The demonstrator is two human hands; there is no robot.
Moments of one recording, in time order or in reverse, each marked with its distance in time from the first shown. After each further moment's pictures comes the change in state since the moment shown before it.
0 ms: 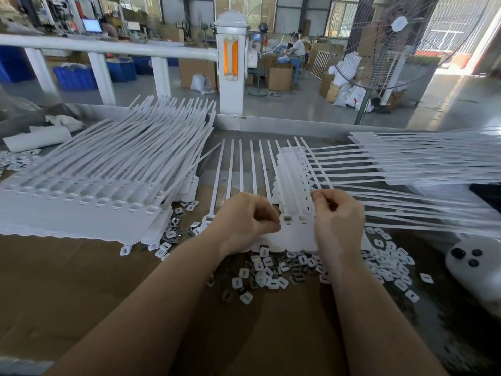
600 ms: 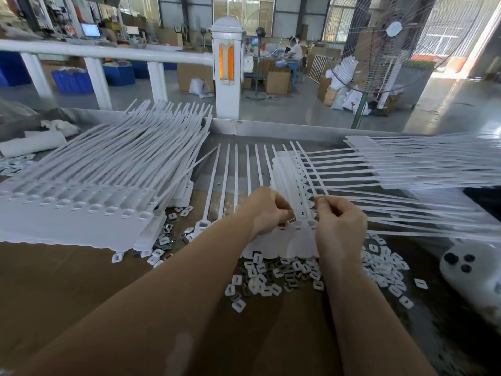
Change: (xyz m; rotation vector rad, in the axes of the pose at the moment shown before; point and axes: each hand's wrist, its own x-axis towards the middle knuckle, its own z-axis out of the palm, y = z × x) left_hand 0.047 0.016 0.024 -0.042 -0.025 -0.161; right_hand 0.002 -0.003 -0.006 0.113 0.091 0.143
